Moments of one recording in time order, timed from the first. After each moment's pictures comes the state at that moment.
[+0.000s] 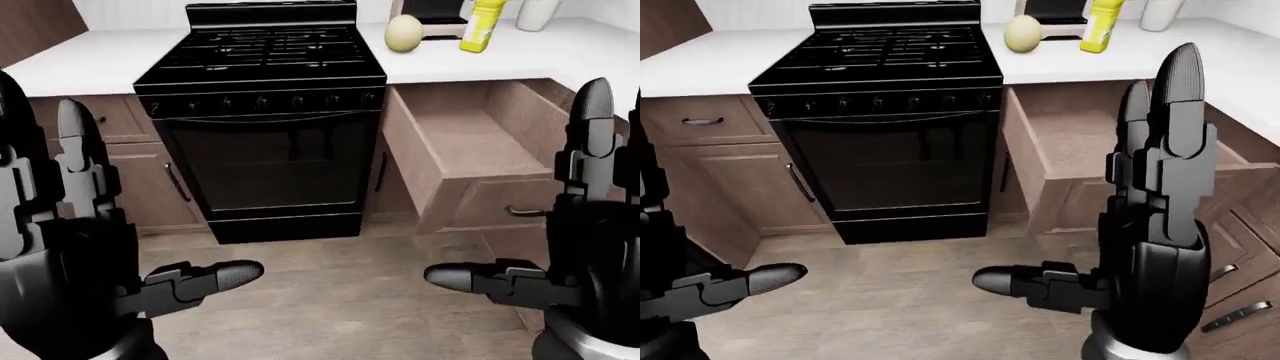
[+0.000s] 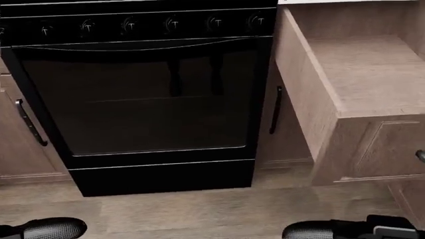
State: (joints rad) left arm 0.12 0.05 0.14 -1.02 0.01 0.12 0.08; right arm 0.11 0.00 -0.12 -1.02 -0.18 0.05 0.08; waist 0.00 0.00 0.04
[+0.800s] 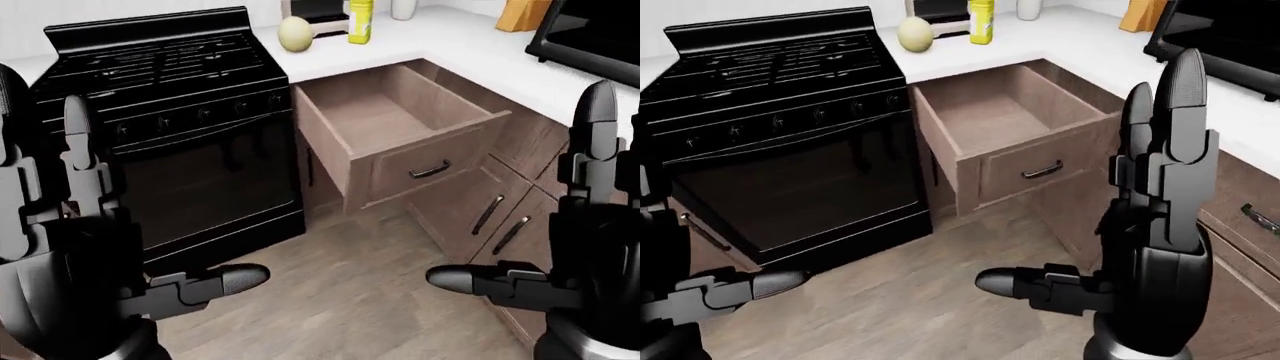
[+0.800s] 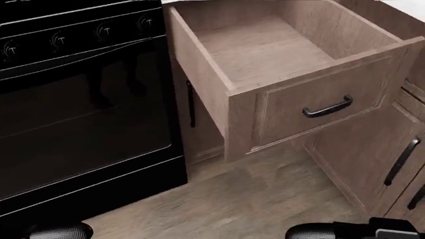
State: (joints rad) left arm 0.11 0.03 0.12 -1.03 0.02 0.11 0.06; right arm 0.13 0.00 -0.13 -1.00 -0.18 0.01 0.09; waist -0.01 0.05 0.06
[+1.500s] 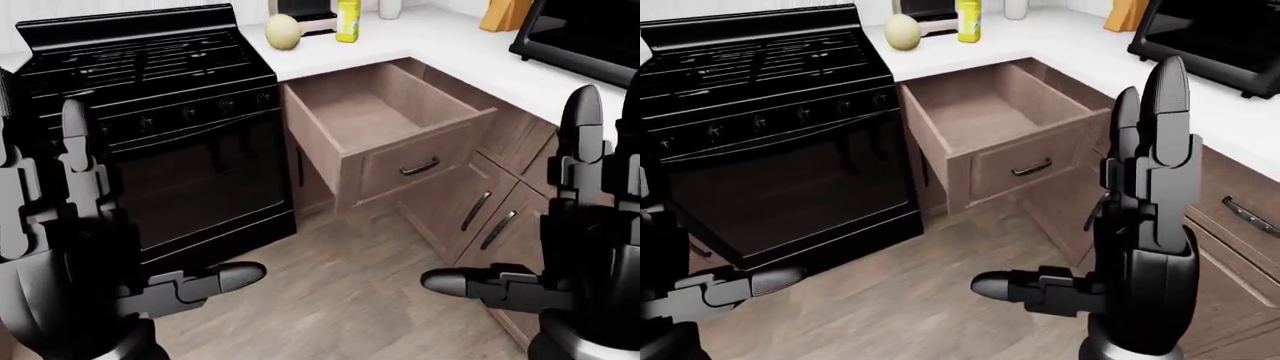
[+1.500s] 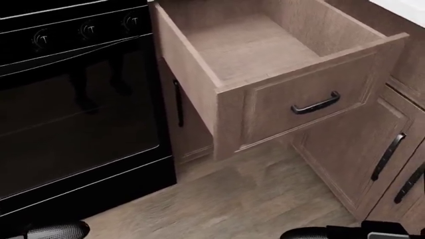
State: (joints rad) left arm 0.12 0.04 0.13 -1.02 0.02 0.12 0.07; right arm 0.14 0.01 -0.11 -0.98 -0.18 -0.02 0.10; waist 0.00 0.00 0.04
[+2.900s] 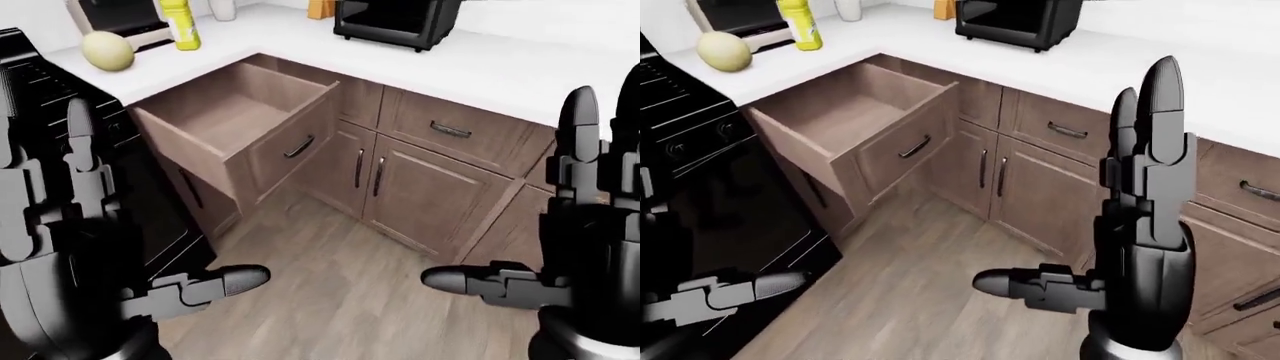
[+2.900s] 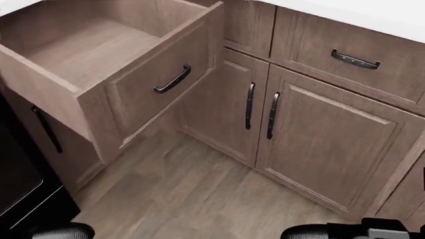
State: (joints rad) left arm 0.12 0.02 0.12 -1.03 0.03 0.11 0.04; right arm 0.14 0.01 -0.12 -0.98 -0.19 -0.01 0.10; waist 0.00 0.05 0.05
